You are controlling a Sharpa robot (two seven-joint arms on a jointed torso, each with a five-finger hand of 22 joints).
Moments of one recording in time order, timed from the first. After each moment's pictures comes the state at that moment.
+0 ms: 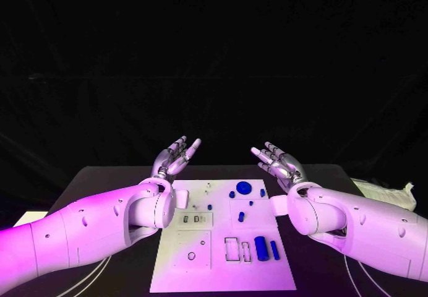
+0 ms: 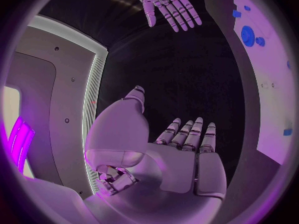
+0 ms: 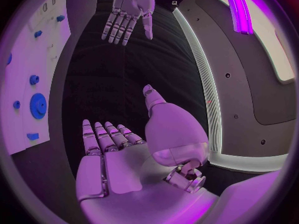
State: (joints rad) left arm 1.11 -0.68 -0.04 1.42 -0.03 -0.63 0.50; left_hand 1.11 -0.06 0.03 0.28 0.13 0.21 0.14 0.02 0.03 0.17 0.21 0.02 0.02 0.23 0.21 0.03 0.03 0.12 0.08 0.27 0.01 0.02; right arm 1.03 -0.77 0.04 1.50 -0.12 -0.55 0.40; right_hand 1.09 0.10 0.01 -0.01 0.22 0.10 0.13 0.01 0.02 0.14 0.24 0.01 0.02 0.12 0.23 0.01 0.02 0.05 0.18 0.28 0.02 0.03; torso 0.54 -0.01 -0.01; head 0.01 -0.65
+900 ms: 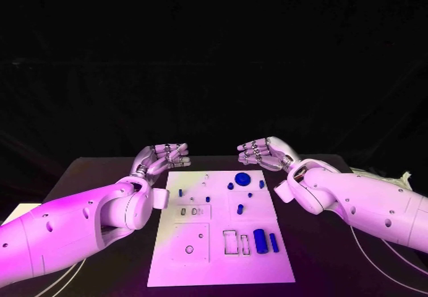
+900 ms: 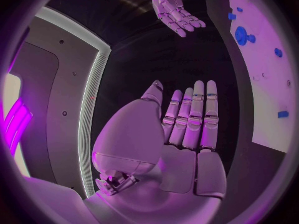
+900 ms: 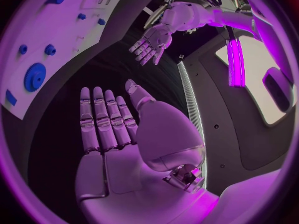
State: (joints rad) left arm 1.11 -0.78 -0.04 1.47 -0.03 -0.49 0.52; left_hand 1.41 0.03 0.02 0.20 0.13 0.93 0.23 0.14 0.07 0.99 0.18 0.14 0.07 1.06 0.13 0.21 0.13 0.17 0.90 0.24 0.30 0.13; right arm 1.08 -0.77 0.06 1.38 -0.74 -0.36 0.30; right_hand 1.32 0.10 0.11 -0.18 0.21 0.84 0.21 0.10 0.06 0.95 0.19 0.11 0.06 0.95 0.16 0.13 0.06 0.17 0.79 0.27 0.21 0.08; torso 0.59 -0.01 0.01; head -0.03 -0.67
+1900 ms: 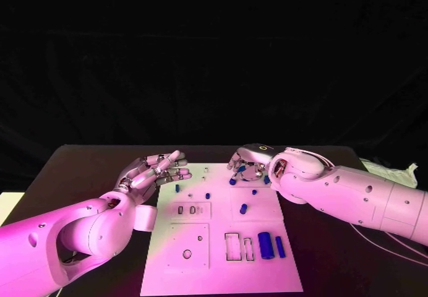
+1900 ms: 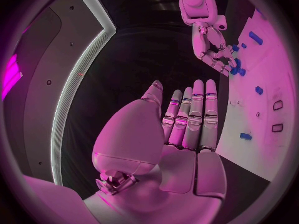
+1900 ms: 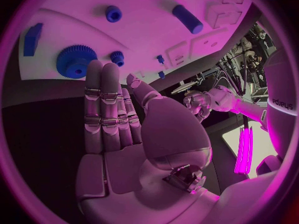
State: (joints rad) left arm 1.15 -0.92 -0.03 1.75 0.10 -0.37 0.45; left_hand 1.42 0.03 0.01 0.19 0.13 0.94 0.23 0.13 0.07 1.01 0.18 0.13 0.07 1.08 0.13 0.21 0.14 0.17 0.92 0.24 0.30 0.12; right arm 1.15 -0.73 0.09 1.36 -1.64 -0.21 -0.03; right_hand 1.26 0.00 0.25 -0.20 0.17 1.06 0.15 0.07 0.07 1.16 0.08 0.06 0.06 1.46 -0.01 0.62 0.38 0.17 1.28 0.08 0.65 0.28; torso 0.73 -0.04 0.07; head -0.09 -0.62
